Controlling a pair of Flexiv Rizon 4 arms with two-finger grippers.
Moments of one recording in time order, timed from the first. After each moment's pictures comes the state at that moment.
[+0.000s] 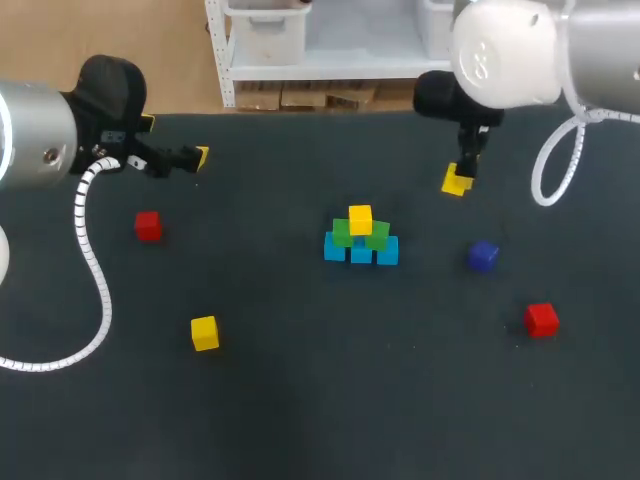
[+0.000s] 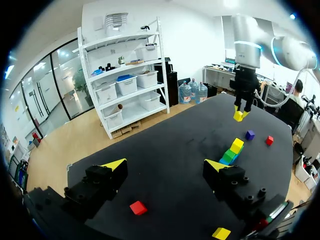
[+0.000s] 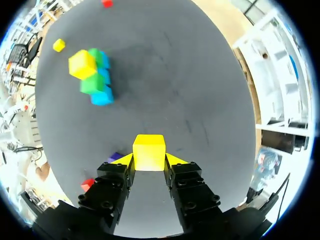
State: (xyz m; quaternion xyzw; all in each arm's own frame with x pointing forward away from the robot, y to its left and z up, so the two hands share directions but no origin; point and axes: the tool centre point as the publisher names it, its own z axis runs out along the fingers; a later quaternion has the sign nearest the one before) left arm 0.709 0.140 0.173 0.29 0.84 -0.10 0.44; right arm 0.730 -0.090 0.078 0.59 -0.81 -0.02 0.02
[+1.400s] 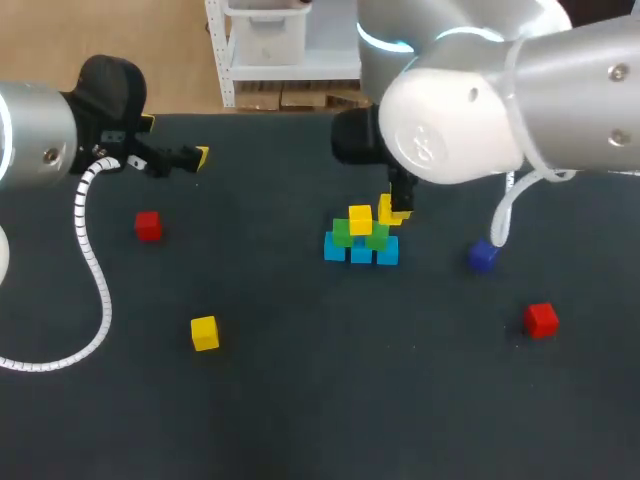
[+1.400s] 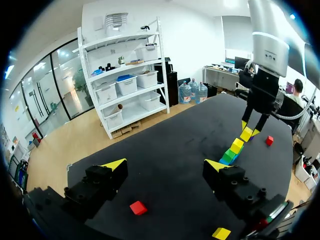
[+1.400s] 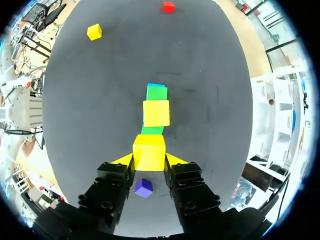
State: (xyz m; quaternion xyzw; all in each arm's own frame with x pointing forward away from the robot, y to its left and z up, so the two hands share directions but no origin) left arm 0.709 0.140 0.173 0.29 0.84 -0.10 0.44; right arm 0.676 0.003 0.084 0.70 -0.72 0.03 0.01
